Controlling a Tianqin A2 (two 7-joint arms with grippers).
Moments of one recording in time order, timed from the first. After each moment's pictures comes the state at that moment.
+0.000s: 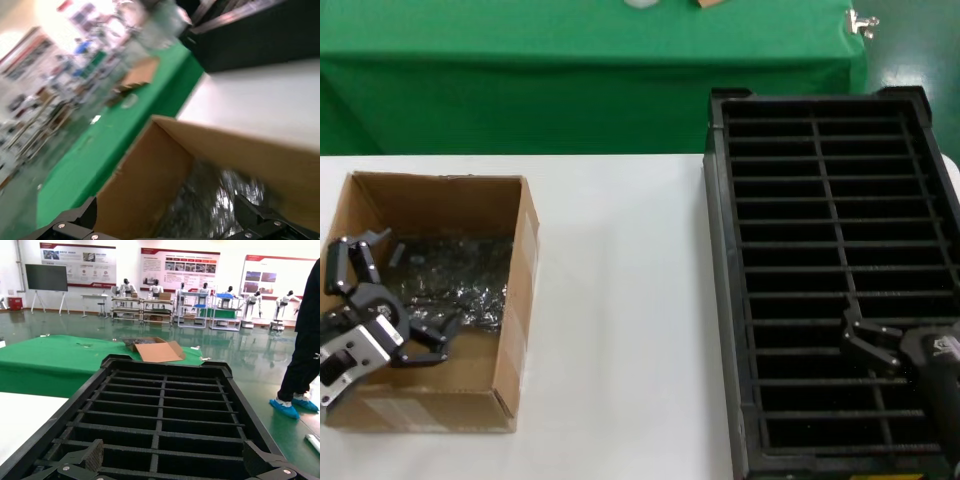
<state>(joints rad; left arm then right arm) -0.27 -0.58 1.63 -1.39 -1.61 0.37 0.42 0.01 0.30 -1.61 1.60 1.80 -0.02 0.00</state>
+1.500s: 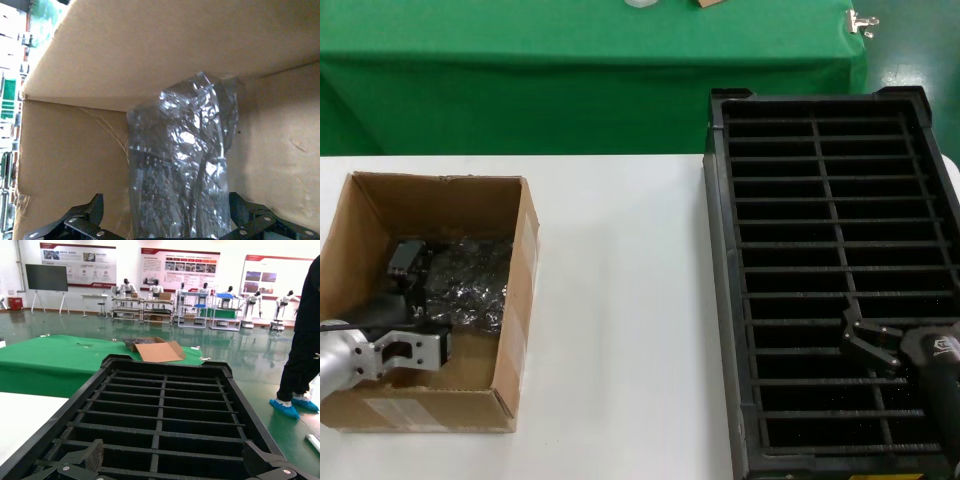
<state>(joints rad) -0.76 -0.46 1.82 -0.66 -1.57 0.44 1.19 0.01 0.30 -1.61 1.60 1.80 -0.02 0.00</state>
